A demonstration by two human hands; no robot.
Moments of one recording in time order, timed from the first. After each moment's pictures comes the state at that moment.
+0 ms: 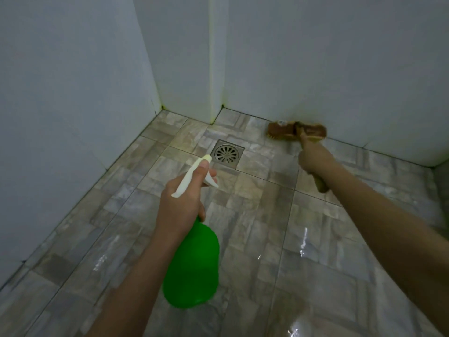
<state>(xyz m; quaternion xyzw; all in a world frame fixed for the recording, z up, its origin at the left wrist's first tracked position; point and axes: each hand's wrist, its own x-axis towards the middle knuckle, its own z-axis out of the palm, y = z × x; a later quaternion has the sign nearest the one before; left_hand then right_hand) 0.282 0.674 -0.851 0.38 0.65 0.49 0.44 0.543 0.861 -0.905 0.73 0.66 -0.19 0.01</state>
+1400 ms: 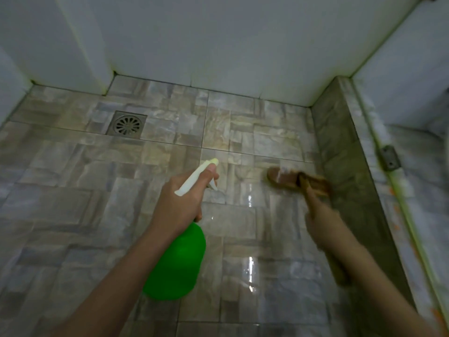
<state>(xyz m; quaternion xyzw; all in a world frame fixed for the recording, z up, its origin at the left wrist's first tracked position) 0.435 0.626 -0.853 0.49 0.56 0.33 0.58 0.719 0.559 -0.887 0.85 0.48 -0.24 0.01</state>
